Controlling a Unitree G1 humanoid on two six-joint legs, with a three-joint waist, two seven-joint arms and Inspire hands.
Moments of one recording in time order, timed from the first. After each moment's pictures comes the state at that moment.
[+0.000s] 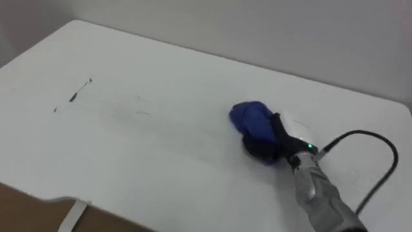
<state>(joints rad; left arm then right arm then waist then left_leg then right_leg) 0.43 0.19 0.19 0.81 0.27 0.15 0.16 -0.03 -0.27 0.14 0.62 -0.73 -0.05 -0.38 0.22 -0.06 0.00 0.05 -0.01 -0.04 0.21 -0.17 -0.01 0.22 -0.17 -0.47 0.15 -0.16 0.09</state>
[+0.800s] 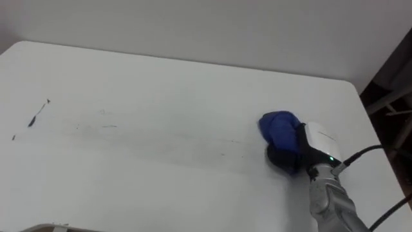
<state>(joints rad) 0.36 0.18 0.06 0.78 0.27 0.17 0.19 -0.07 -0.27 0.21 0.50 -0.77 0.17 -0.28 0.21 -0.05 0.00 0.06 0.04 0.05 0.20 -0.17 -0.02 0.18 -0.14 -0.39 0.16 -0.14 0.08</state>
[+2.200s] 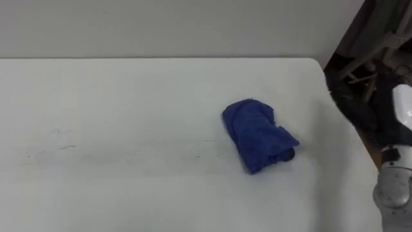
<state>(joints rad) 0.39 0.18 0.25 0.83 0.15 0.07 0.16 0.07 -0.34 -0.28 0.10 -0.65 0.01 -0.32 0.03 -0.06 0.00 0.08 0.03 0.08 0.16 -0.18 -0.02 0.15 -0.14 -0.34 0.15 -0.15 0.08</state>
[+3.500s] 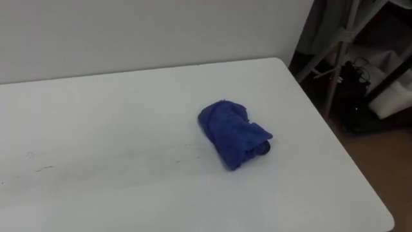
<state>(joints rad) 0.33 0.19 0.26 0.97 0.19 0.12 0.12 0.23 -0.28 -0.26 1.21 -0.12 0.18 -0.25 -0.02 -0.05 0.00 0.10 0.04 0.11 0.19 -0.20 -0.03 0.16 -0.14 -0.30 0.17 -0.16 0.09</state>
